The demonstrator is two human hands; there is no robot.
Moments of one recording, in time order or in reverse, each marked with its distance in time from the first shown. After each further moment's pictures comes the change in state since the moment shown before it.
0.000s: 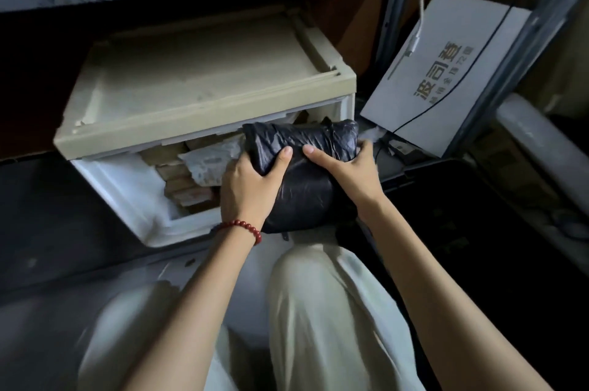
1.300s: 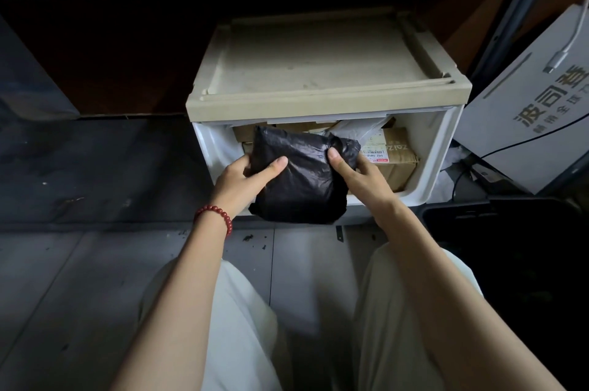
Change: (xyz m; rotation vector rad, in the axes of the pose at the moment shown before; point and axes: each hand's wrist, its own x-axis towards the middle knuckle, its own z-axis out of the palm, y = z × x) left_hand 0.017 -0.099 -0.108 -0.242 -0.206 -0.210; right_hand -0.014 0.010 0.090 -0.194 -0.471 -0.030
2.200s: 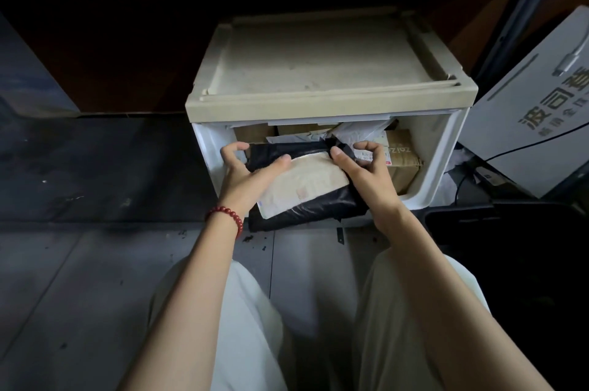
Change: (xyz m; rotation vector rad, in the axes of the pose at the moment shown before) left_hand 0.003 0.010 0.017 -0.171 0.188 -0.078; right_hand -0.002 -0.008 0.003 0.366 0.080 0.037
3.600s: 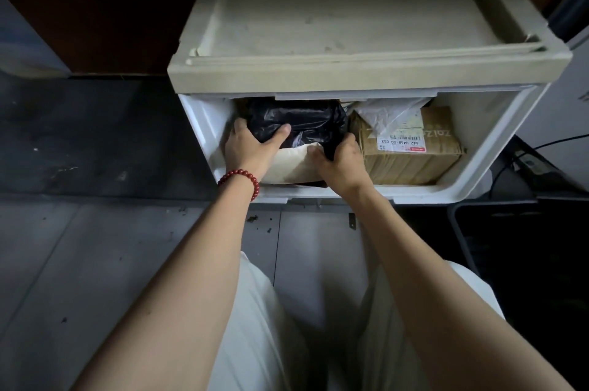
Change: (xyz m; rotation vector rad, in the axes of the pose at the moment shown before) left_hand 0.085 -0.028 0.023 0.390 0.181 -0.004; right_hand 0.059 0.044 0.052 -0.665 -0.030 -0.011
